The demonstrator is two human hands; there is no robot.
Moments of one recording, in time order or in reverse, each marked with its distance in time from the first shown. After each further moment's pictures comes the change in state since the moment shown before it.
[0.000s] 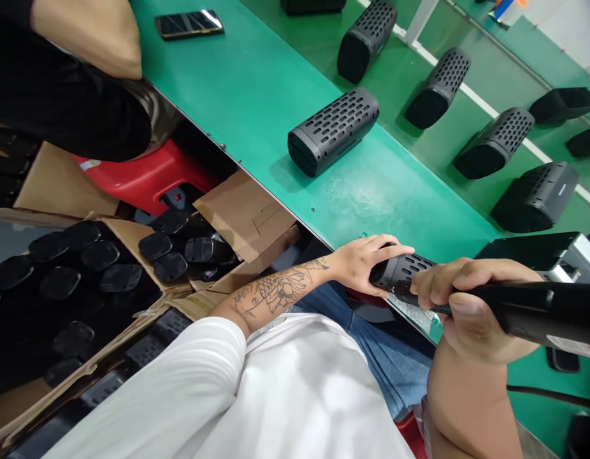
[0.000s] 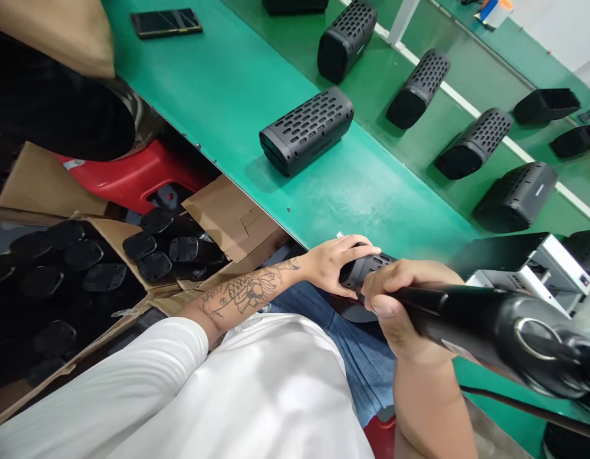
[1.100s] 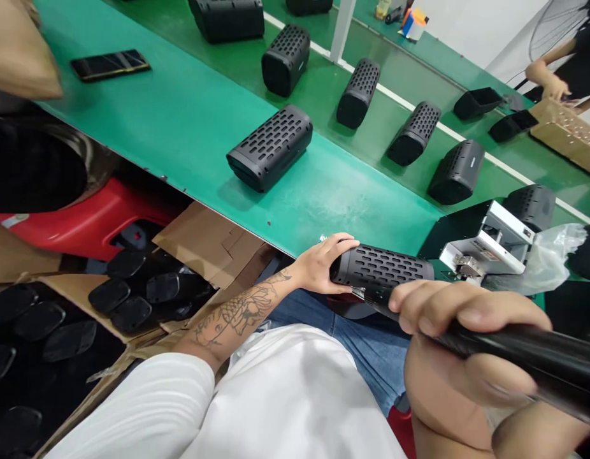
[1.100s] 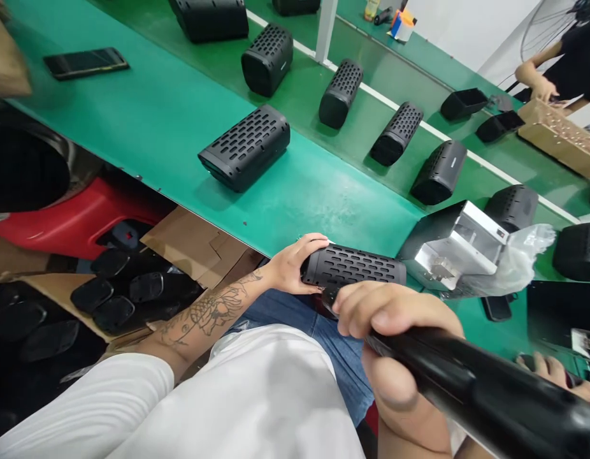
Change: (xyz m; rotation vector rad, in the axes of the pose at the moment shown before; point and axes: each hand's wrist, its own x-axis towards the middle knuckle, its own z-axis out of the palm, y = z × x) left_hand -0.005 -0.009 -0.005 0.063 0.055 0.098; right_hand -0.063 -0.046 -0.009 -0.035 0.389 0.061
